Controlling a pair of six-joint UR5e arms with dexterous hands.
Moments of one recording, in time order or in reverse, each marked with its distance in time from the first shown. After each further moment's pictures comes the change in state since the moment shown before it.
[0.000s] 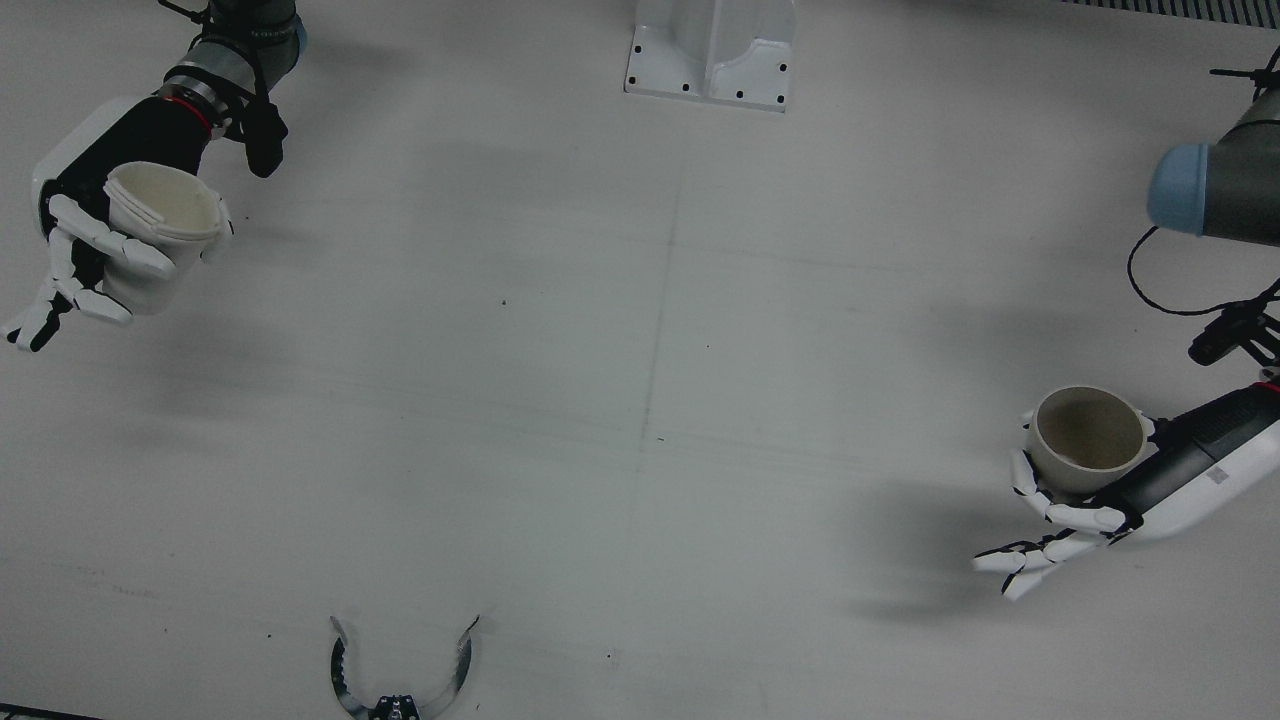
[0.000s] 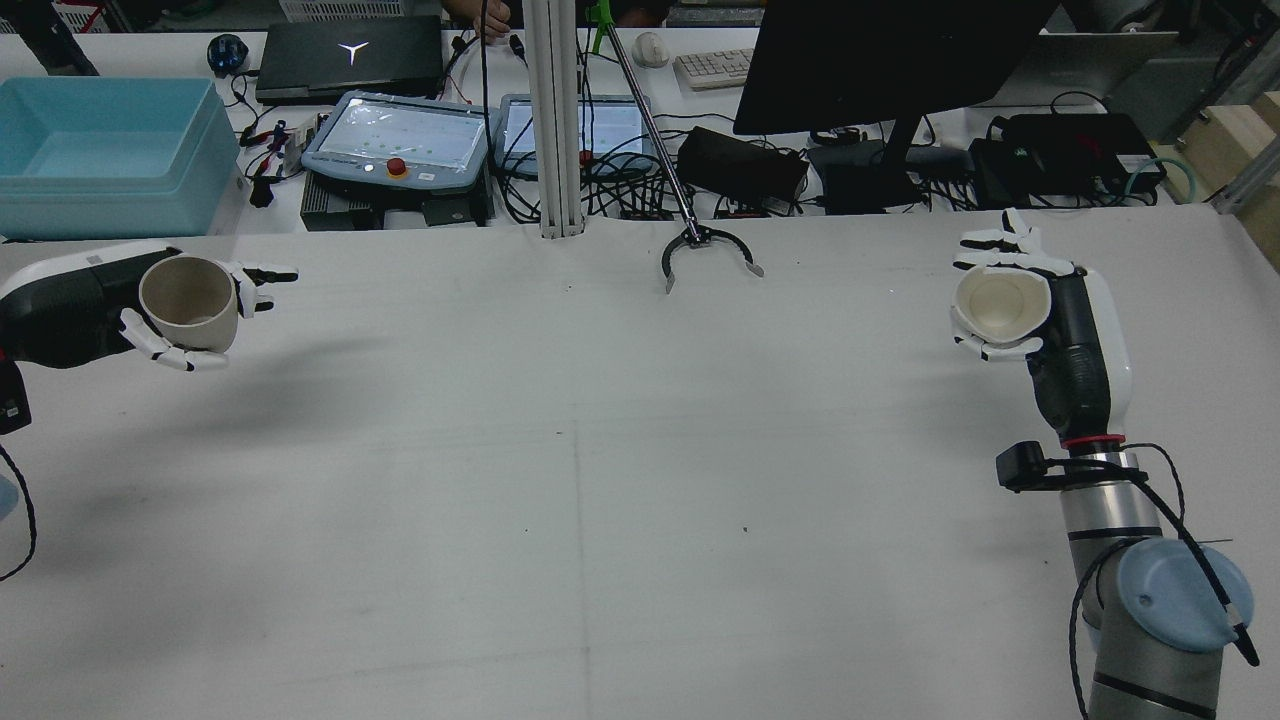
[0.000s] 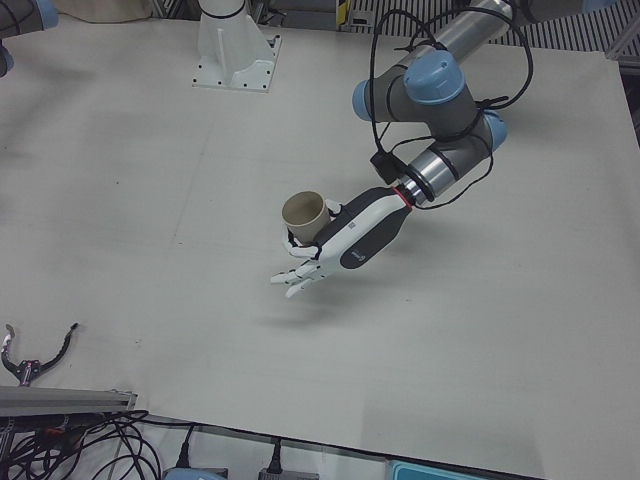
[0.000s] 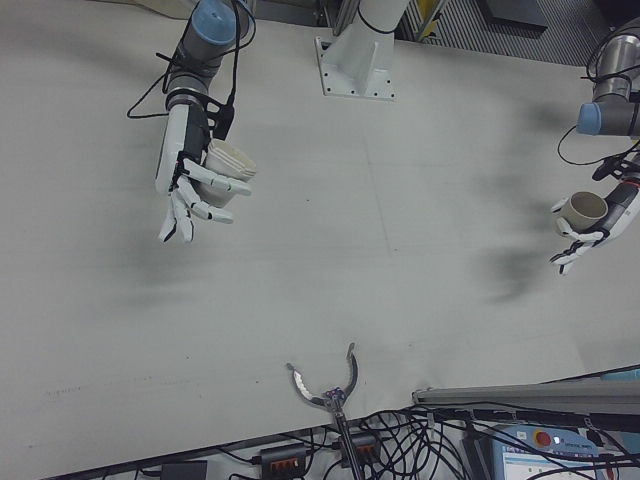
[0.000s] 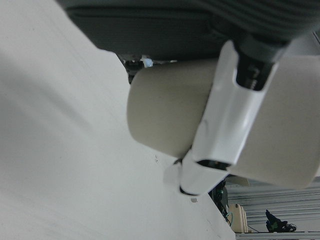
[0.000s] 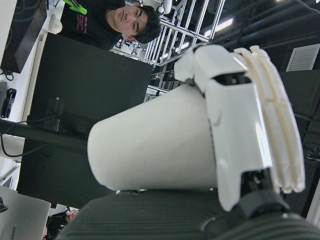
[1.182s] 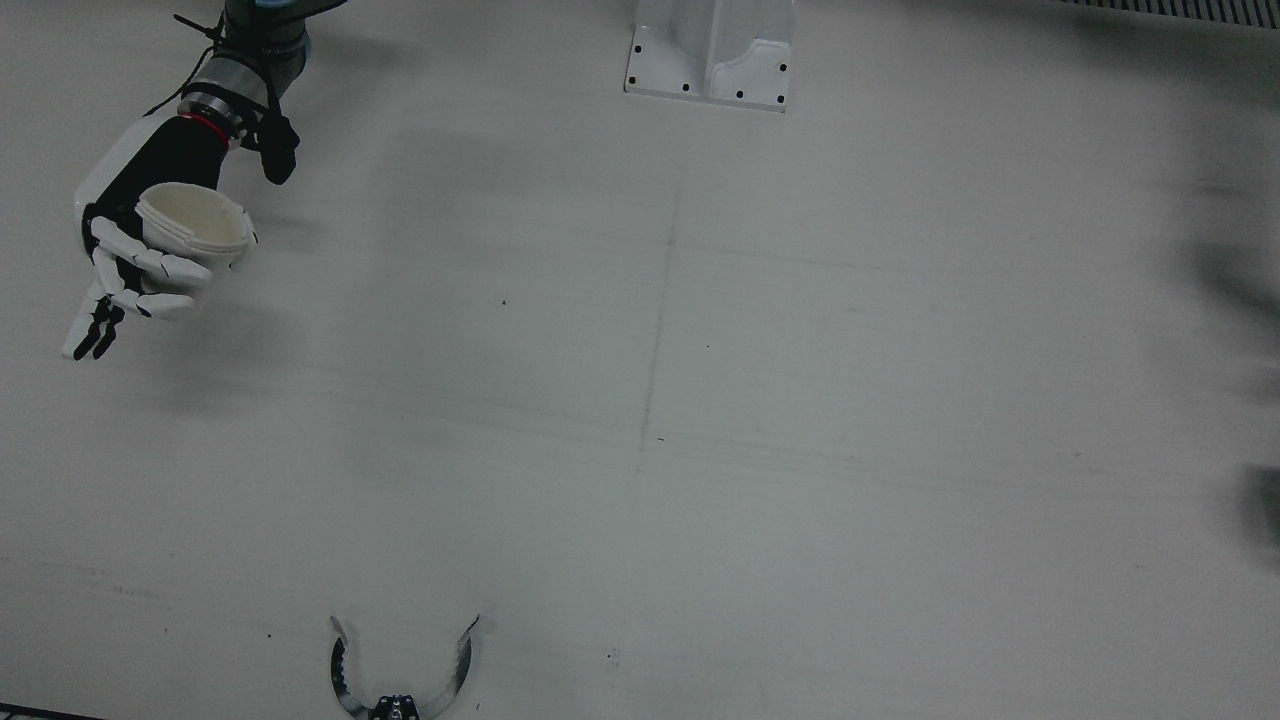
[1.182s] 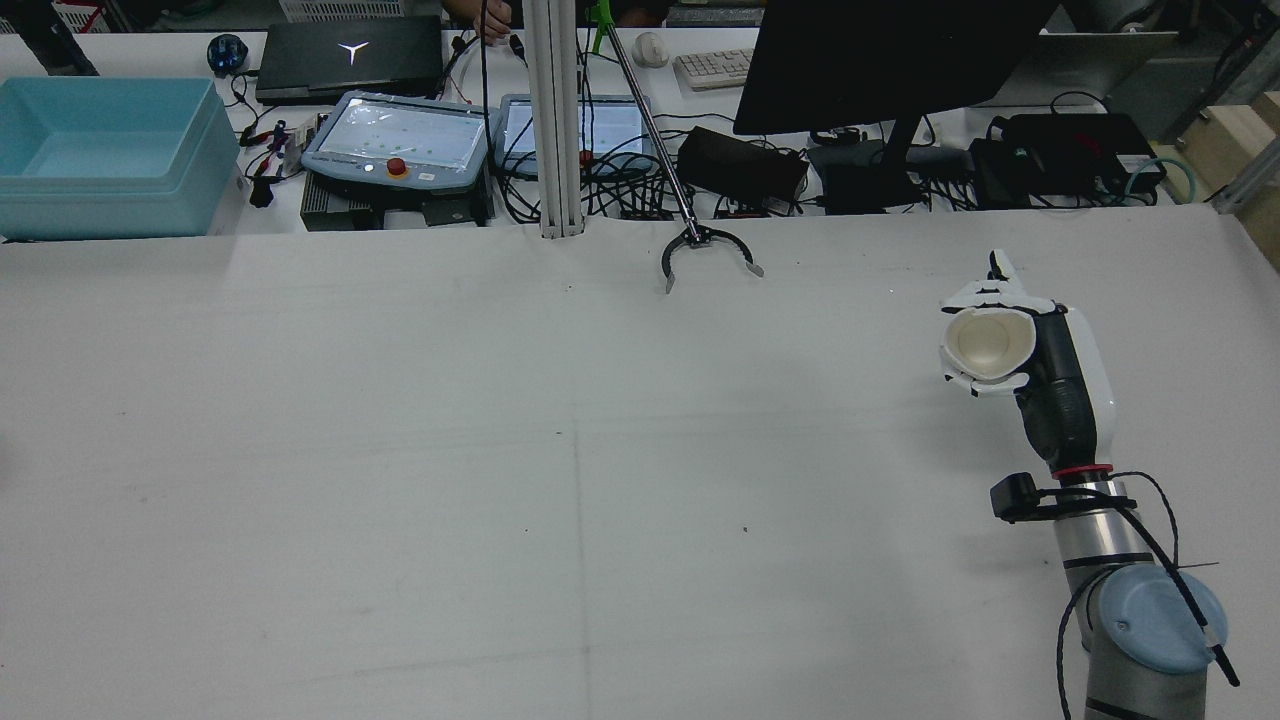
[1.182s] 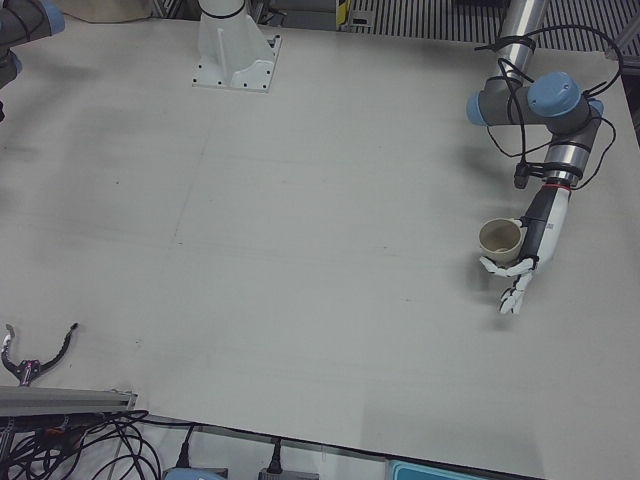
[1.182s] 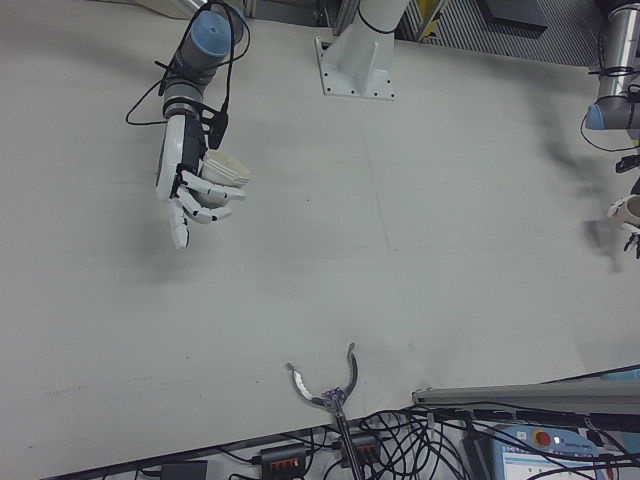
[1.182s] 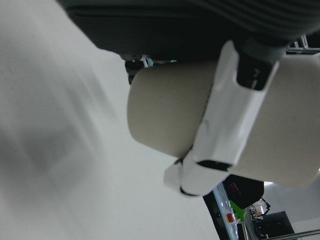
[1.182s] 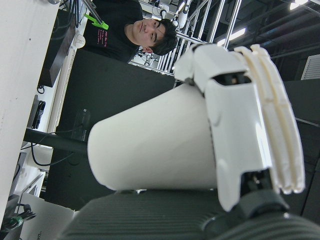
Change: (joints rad) left arm -0.035 0.447 0.219 -0.370 -0.437 -0.021; right arm -0.052 -0.009 -0.058 -0.004 0.001 0.064
